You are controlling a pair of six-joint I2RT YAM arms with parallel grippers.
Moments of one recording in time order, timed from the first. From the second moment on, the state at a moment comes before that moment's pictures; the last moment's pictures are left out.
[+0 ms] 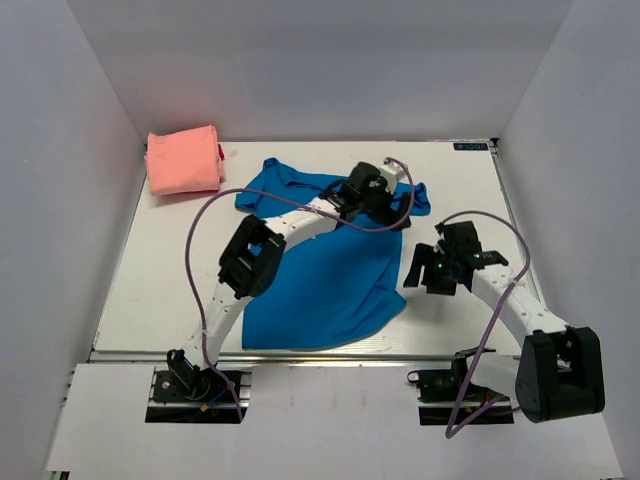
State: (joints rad) left arm -0.76 2.37 1.94 -0.07 0.32 -0.20; right arm 0.19 1.17 0.67 -0.57 -0.20 0.36
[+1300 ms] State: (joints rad) left arm -0.78 2.58 2.14 -0.13 -0.01 -0.32; right arm 0.35 1.06 0.49 -0.79 -0.20 0.73
